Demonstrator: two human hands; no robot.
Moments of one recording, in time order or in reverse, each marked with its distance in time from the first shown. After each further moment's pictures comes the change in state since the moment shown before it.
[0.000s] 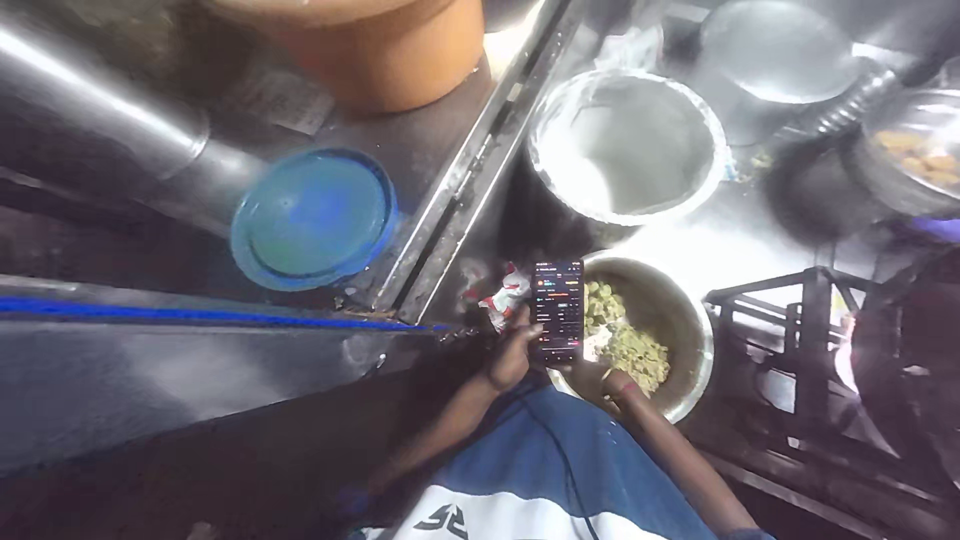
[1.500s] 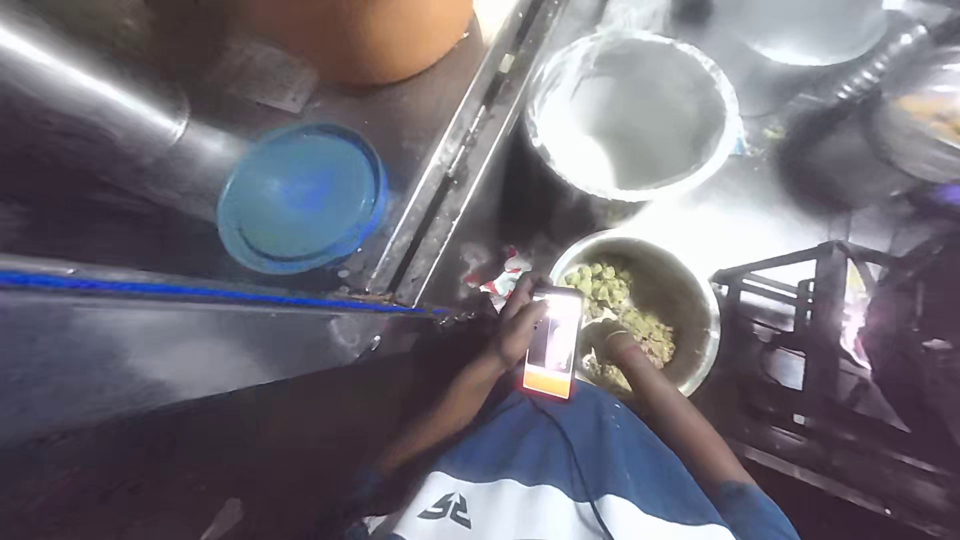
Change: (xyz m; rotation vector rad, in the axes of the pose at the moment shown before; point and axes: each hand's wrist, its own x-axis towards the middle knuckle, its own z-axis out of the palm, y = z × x) left_hand 0.011 0.009 0.004 0.328 0.080 0.128; right_hand 0.028 0.021 -0.019 -0.174 0.041 0.311
